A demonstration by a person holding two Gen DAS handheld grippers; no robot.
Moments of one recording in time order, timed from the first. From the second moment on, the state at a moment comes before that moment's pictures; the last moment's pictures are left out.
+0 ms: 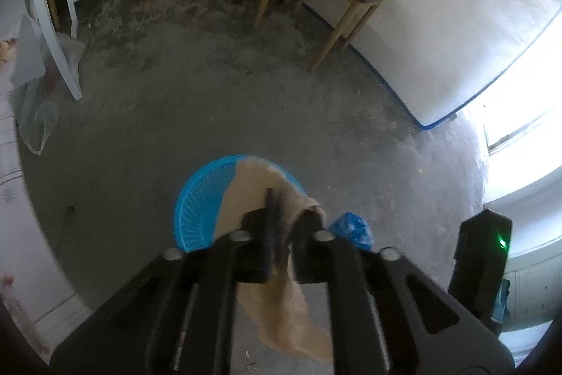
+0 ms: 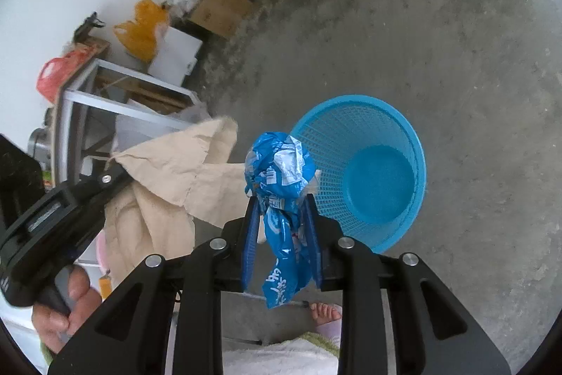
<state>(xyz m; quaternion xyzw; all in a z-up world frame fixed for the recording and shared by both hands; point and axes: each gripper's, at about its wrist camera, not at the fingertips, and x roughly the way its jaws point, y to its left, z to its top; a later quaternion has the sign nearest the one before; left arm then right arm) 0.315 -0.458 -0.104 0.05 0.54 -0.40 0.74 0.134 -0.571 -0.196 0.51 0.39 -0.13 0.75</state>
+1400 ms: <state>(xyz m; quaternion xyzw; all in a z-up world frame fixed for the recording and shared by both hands) 0.224 -0.094 0.142 0.04 0.34 -0.32 0.88 0.067 -0.457 -0.065 0.34 0.42 -0.05 0.84</state>
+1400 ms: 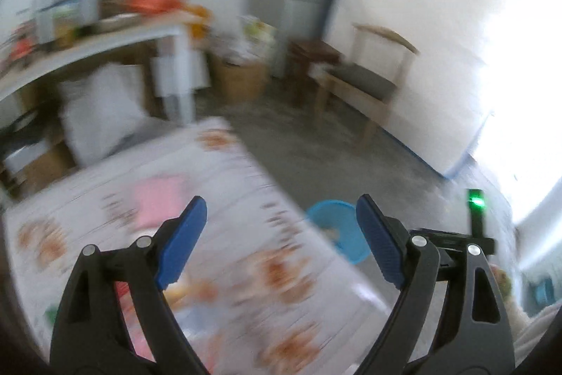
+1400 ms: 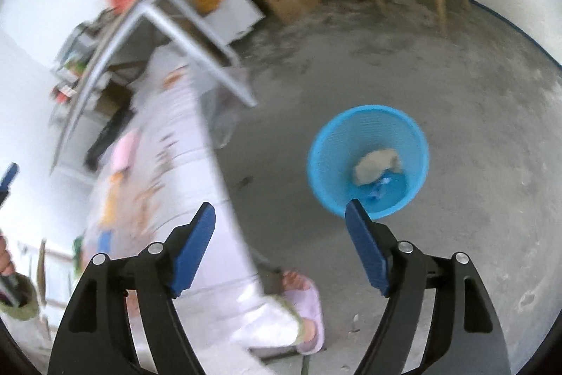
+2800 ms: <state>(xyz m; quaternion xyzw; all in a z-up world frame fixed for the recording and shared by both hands) 0.129 0.121 -0.041 -0.24 0.44 -0.21 0.84 0.158 -0.151 -0.026 0.31 0.51 0.22 0.77</state>
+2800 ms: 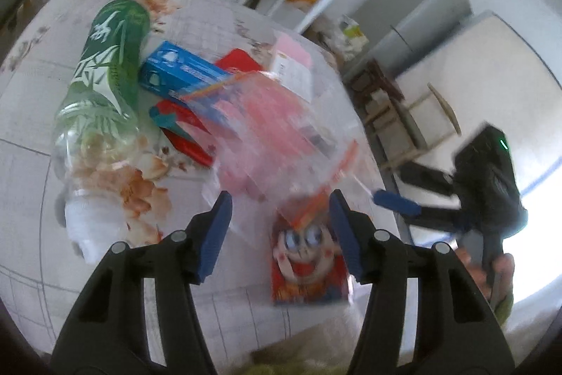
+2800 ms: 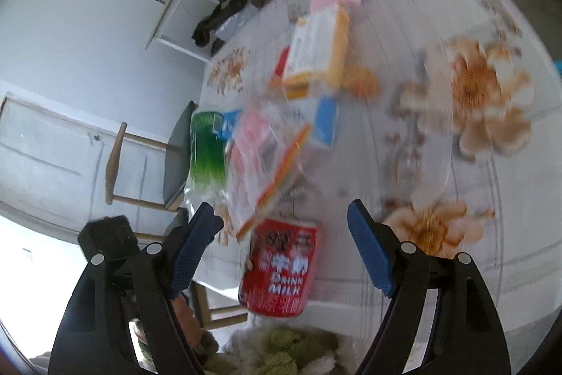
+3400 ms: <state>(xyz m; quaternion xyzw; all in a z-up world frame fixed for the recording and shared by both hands) 0.198 0.114 -0.060 -0.29 0.52 -0.12 0.80 0.216 -0.135 -0.026 0.19 0.49 0.19 0.83</state>
